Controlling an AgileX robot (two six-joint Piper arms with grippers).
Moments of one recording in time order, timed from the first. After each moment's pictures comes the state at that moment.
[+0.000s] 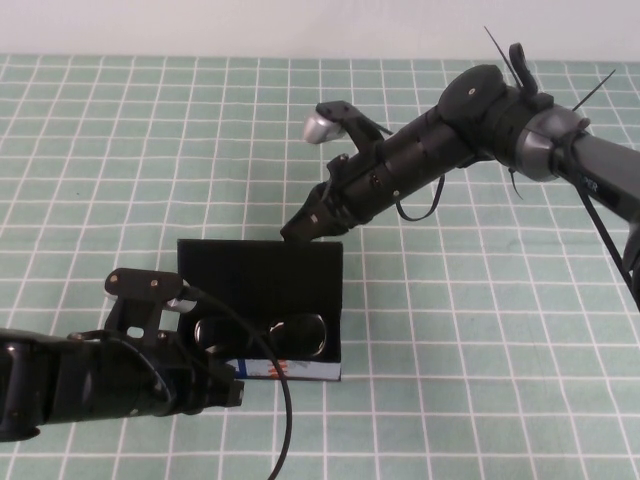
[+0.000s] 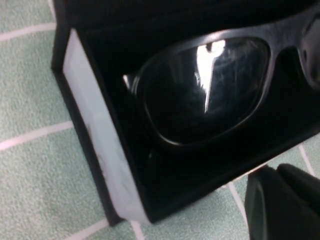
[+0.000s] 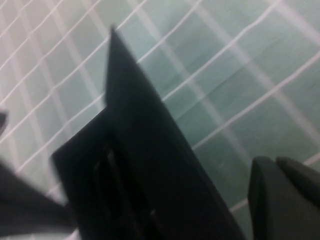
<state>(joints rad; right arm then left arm) 0.40 2.32 -1.95 0.99 1.13 -0.93 -0.43 1.56 -0.53 -1.72 0.33 1.55</state>
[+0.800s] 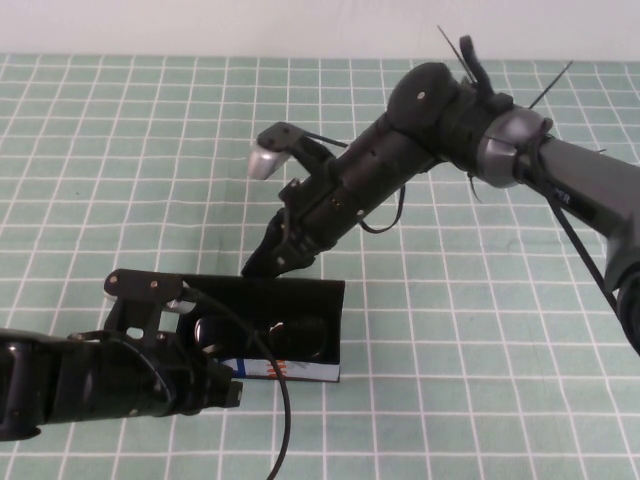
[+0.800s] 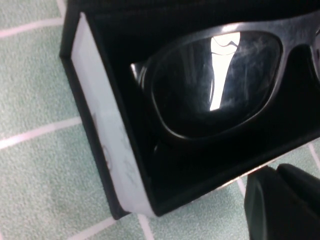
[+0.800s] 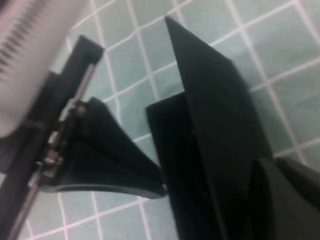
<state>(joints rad) 0.51 2.27 -1.95 0.89 1.21 -0.97 -0.43 1.57 -0.53 -1.72 0.31 1.56</state>
